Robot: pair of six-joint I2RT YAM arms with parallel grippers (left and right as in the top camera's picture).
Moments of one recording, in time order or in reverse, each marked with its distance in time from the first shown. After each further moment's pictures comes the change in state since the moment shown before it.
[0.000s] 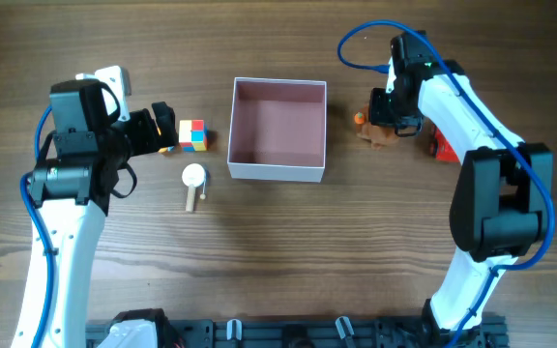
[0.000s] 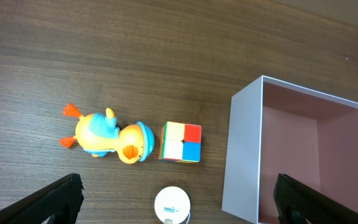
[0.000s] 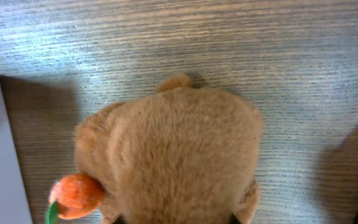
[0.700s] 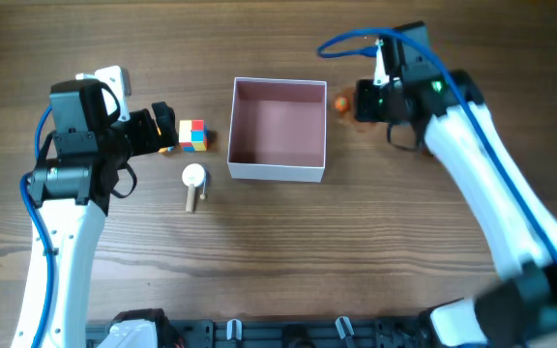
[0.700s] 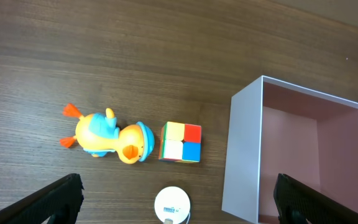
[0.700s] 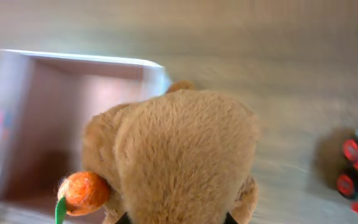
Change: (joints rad) left arm 0.000 0.000 0.000 0.000 0.000 0.000; right arm 0.215 -0.447 -0.032 -0.056 0.037 0.056
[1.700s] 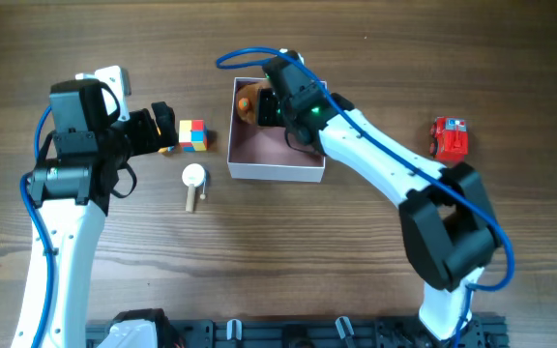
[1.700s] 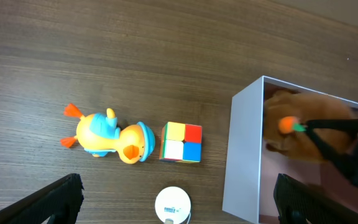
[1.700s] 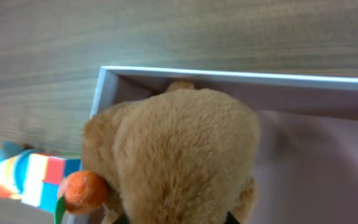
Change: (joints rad) left arm 0.000 0.000 0.001 -0.001 -0.002 0.000; right arm 0.270 0.415 0.005 0.518 0.008 0.298
